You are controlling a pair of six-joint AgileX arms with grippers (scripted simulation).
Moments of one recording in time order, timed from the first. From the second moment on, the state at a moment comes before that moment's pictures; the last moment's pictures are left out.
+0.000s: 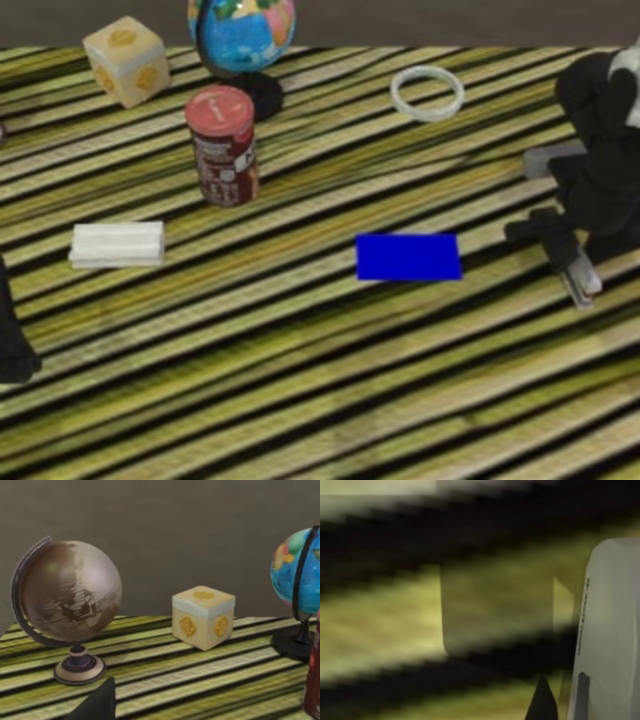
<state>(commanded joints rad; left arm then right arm) 0.00 0.00 0.00 0.00 0.00 0.00 0.18 2.18 1.47 -0.86 -0.01 0.00</state>
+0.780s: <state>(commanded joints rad) 0.00 0.00 0.00 0.00 0.00 0.00 0.18 2.18 1.49 -0.88 -0.01 0.00</state>
